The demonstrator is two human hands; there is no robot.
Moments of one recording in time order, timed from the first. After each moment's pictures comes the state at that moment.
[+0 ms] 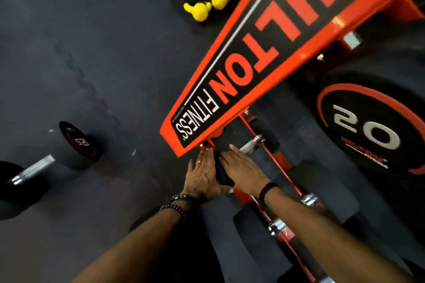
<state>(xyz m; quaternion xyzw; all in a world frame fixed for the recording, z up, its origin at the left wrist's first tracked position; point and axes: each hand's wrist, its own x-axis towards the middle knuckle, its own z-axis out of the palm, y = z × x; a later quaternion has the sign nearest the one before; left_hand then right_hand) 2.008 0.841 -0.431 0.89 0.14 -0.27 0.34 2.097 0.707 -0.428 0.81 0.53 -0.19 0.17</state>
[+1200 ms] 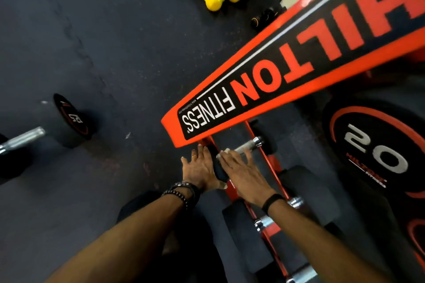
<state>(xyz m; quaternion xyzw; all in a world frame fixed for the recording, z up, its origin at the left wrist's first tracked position) 2.018 0.843 -0.424 0.86 0.19 -0.35 0.32 2.084 0.700 -0.394 0.81 0.52 -0.22 0.16</state>
